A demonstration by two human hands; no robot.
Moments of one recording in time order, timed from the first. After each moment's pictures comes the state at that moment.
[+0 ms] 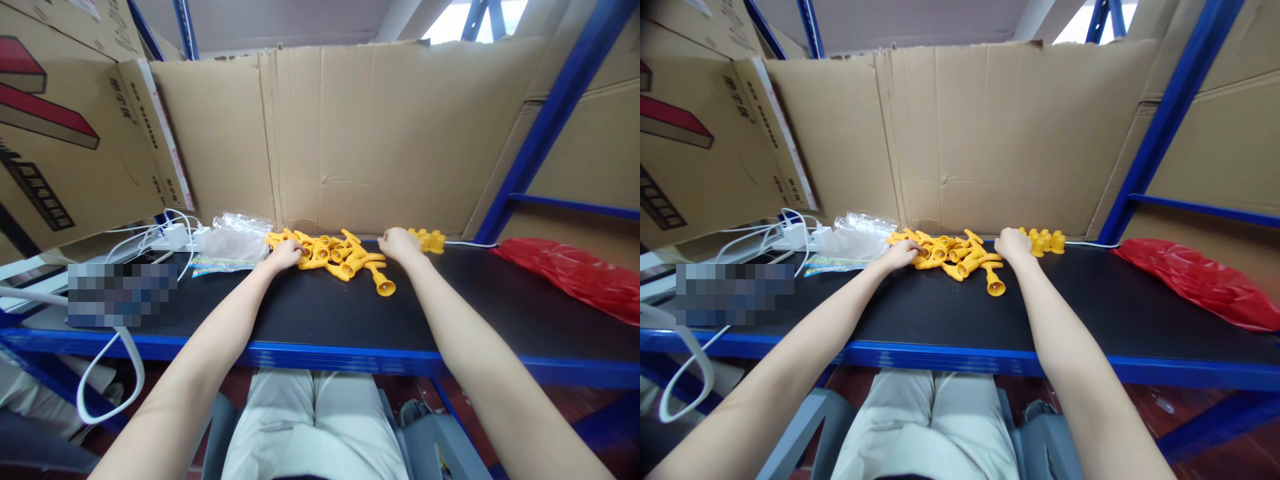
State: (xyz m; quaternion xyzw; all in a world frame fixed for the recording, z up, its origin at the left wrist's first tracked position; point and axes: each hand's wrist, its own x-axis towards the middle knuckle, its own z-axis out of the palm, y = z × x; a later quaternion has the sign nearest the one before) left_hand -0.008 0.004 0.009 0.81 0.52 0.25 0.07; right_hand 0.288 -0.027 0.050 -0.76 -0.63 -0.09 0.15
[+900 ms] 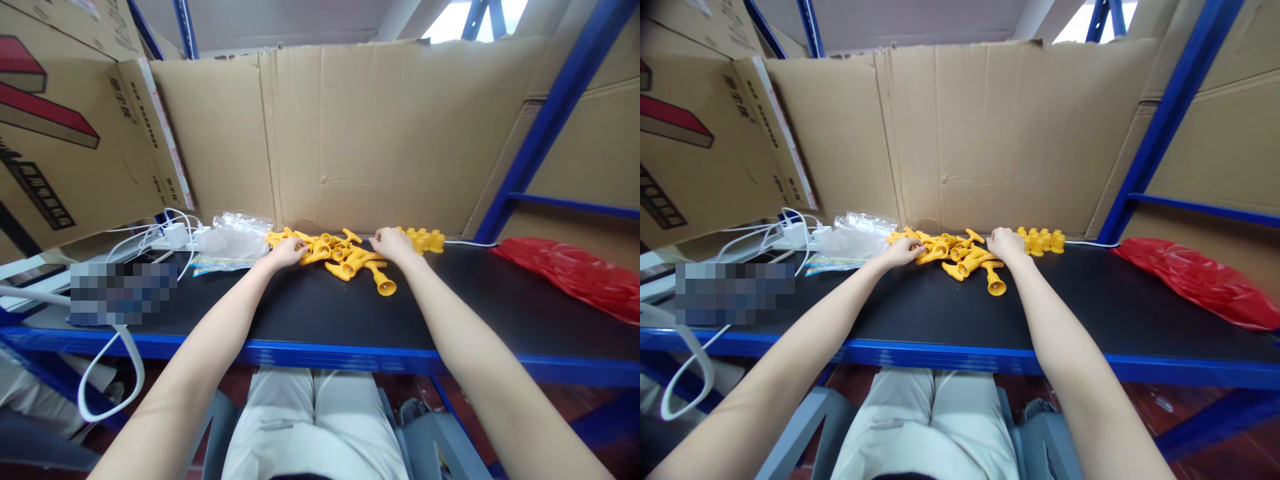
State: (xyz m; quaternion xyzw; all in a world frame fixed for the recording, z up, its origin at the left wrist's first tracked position) left_hand -0.001 -0.013 0.022 0.81 0.51 0.28 0.10; right_hand 0.280 -0.026 0.048 -0.72 -0.67 -0.09 0.16
